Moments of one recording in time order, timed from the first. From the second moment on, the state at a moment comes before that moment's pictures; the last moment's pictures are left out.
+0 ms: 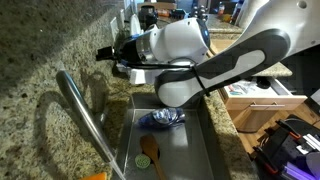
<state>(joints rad) 0.75 0.67 -0.12 -1.62 0.17 3.46 0.50</state>
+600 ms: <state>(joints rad) 0.81 0.69 -0.25 -1.65 0.17 3.45 0.46</state>
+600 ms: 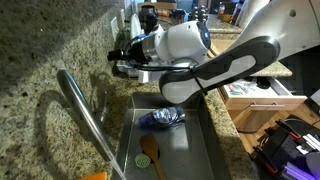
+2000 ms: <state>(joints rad) 0.82 0.81 -0.20 -1.66 0.18 3.21 0.60</state>
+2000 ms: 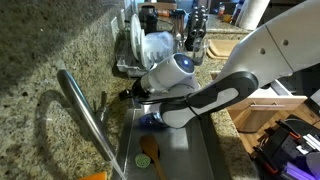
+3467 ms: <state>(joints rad) 0.57 0.81 0.26 -1.54 0.27 3.09 0.54</state>
